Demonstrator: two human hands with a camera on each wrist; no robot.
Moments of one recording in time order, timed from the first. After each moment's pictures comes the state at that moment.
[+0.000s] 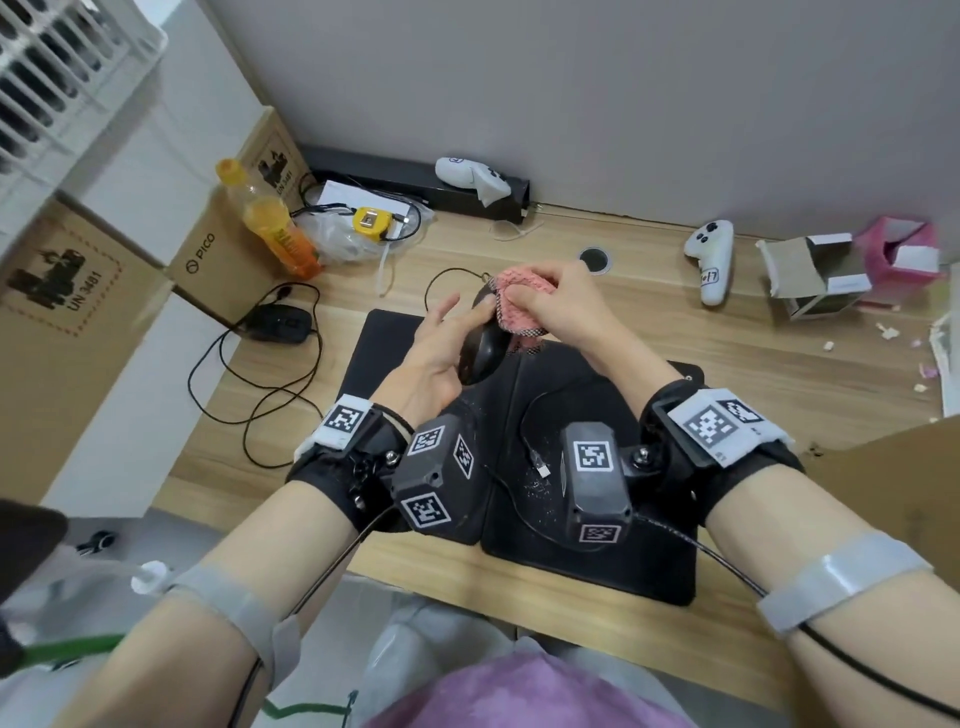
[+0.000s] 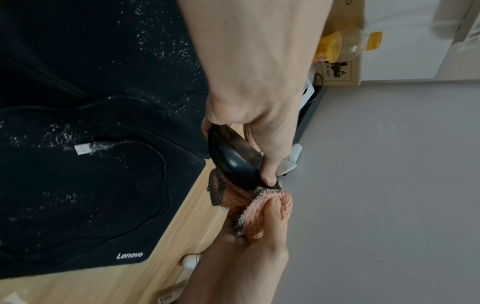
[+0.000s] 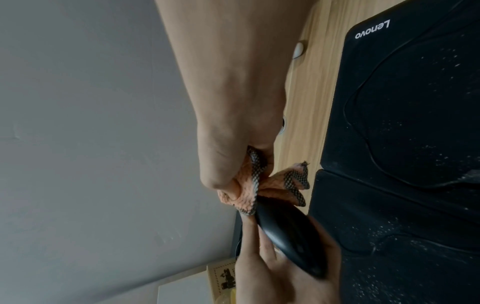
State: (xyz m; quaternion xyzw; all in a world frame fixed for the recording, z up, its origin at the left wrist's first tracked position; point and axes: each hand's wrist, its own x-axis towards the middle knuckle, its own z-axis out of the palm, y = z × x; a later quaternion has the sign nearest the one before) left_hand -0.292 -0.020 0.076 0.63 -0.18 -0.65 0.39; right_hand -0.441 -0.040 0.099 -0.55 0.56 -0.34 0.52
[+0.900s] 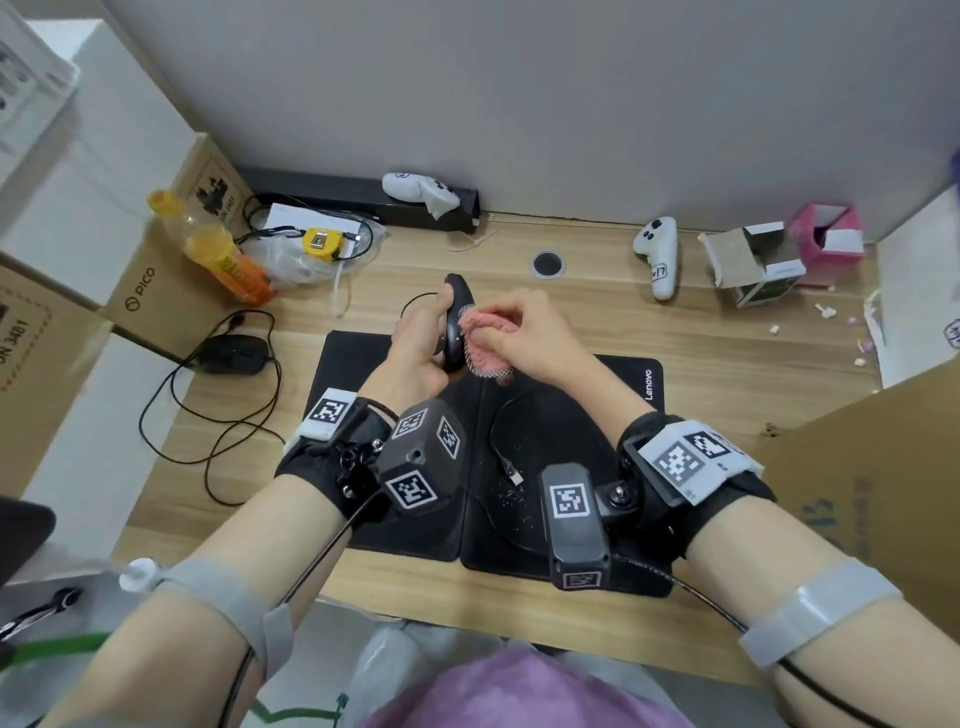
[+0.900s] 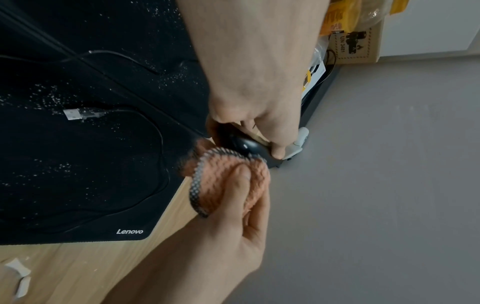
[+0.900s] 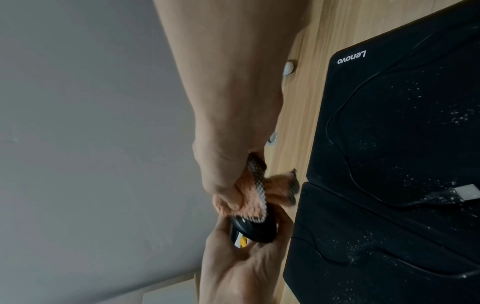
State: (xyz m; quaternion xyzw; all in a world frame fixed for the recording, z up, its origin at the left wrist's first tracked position) left_hand -0.317 -0.053 0.065 0.65 -0.15 -0.65 0.38; right_hand -0.458 -0.021 0.093 -0.61 0.57 -0.30 0.45
